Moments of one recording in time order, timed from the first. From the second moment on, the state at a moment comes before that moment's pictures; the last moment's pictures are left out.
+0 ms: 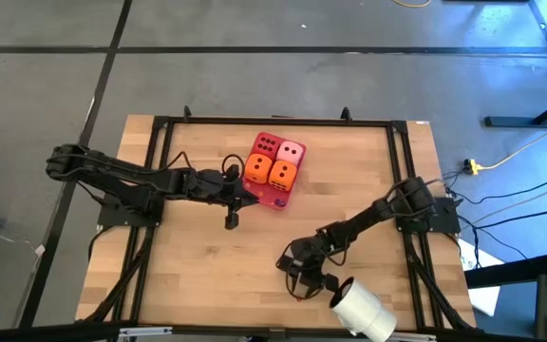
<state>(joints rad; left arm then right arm) -0.04 1.18 0.69 0.11 -0.11 -0.09 0.40 2.07 0.96 0.38 -0.65 -0.56</state>
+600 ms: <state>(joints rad) -0.04 1.18 0.69 0.11 -0.11 -0.10 0.41 2.09 0.96 0.44 -0.61 -0.66</state>
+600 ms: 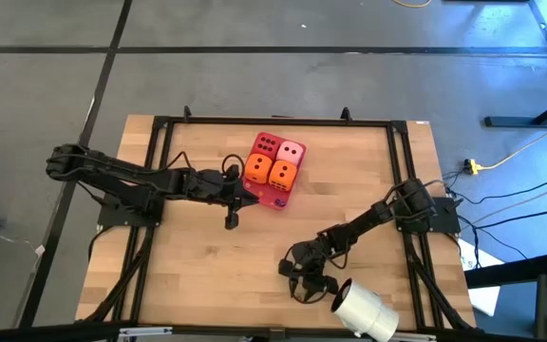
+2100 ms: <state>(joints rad) -0.04 1.18 0.69 0.09 -0.11 -0.07 0.40 2.09 0.96 0.48 -0.50 -0.53</state>
